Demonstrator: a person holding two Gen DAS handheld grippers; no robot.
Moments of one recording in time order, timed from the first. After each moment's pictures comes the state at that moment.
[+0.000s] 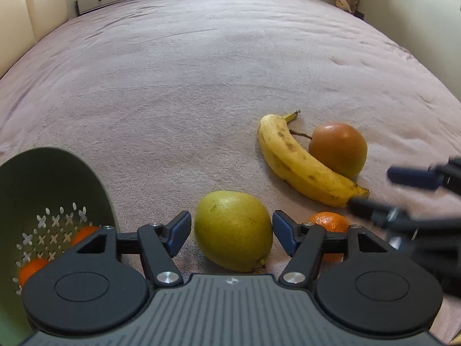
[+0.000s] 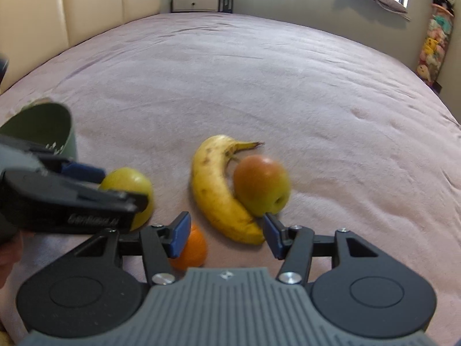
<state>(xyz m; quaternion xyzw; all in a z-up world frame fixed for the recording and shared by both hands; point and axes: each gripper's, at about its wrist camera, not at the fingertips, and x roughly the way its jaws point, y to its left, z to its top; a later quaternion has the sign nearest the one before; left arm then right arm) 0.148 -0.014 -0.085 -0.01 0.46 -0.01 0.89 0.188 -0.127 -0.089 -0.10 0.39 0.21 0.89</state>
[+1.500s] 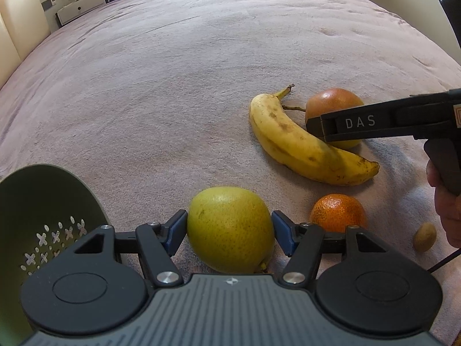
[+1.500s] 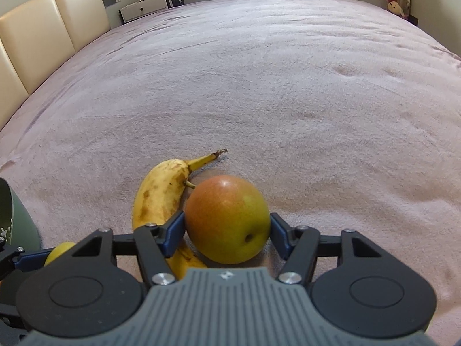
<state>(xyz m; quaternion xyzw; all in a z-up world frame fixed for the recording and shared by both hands) 0.155 -0.026 -0.094 0.05 0.49 -0.02 0.87 0.274 -0.134 -0.128 0.01 0.44 0.16 0.88</state>
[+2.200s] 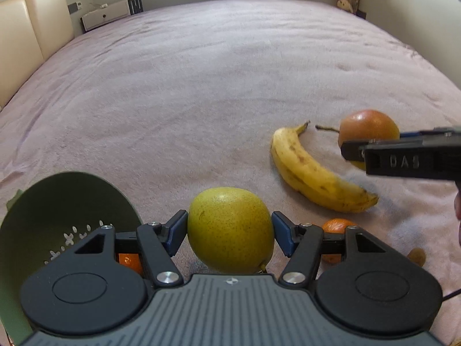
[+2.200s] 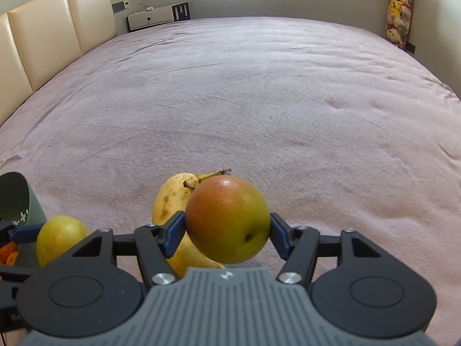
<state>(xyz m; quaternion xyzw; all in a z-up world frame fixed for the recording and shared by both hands) 0.141 -0.010 -0.058 0.02 0.44 0.01 0.90 0.241 -0.134 -0.086 -0.02 0.41 0.16 0.90</state>
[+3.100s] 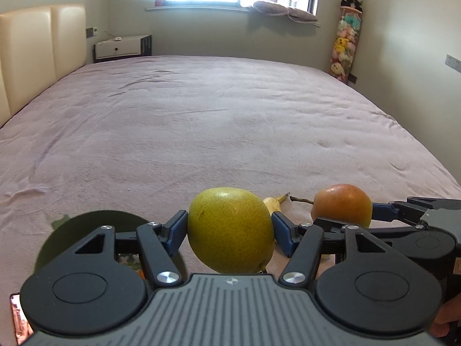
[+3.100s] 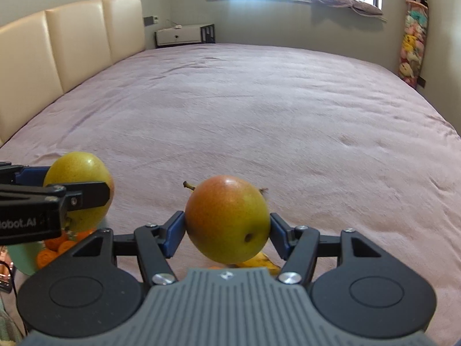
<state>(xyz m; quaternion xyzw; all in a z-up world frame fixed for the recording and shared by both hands) 0.092 0.024 0.024 -0.05 0.34 0.00 0.94 0.168 -0.107 -0.024 -0.05 0.35 0.20 0.91</state>
